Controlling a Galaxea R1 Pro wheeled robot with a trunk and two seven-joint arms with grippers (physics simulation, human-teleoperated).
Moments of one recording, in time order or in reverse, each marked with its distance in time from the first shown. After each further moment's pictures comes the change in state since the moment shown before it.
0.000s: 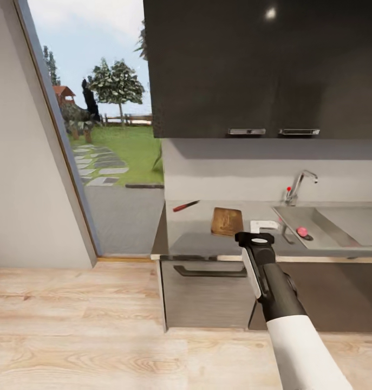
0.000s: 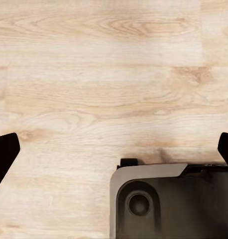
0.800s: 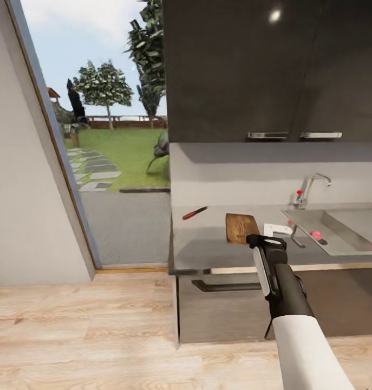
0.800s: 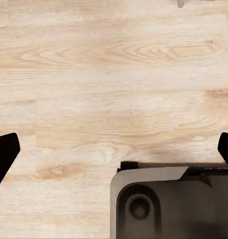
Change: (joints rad) left arm 0.000 0.001 -0.001 0.000 -0.001 0.000 0.000; right arm 0.000 0.001 -0.139 0.002 -0.007 -0.001 -0.002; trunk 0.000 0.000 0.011
